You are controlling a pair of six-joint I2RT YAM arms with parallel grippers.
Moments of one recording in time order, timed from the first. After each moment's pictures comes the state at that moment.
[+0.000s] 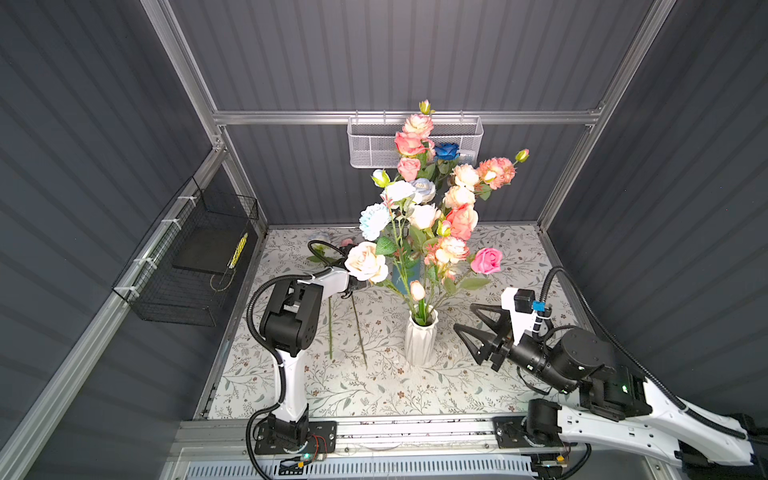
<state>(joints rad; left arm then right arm) -0.35 2.04 1.33 -0.33 -0.29 -0.45 1.20 0.57 0.84 -0.32 0.30 0.30</state>
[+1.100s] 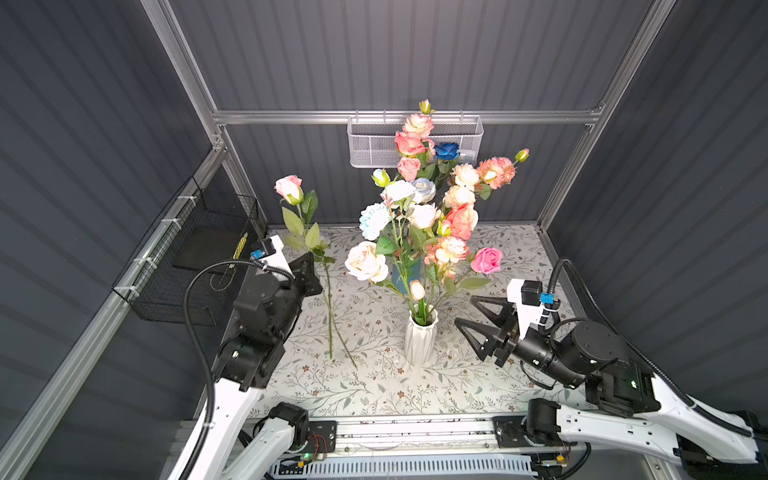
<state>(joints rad) -0.35 0.71 0.99 -0.33 -0.09 -0.45 1.20 0.64 0.97 -0.32 0.24 0.28</state>
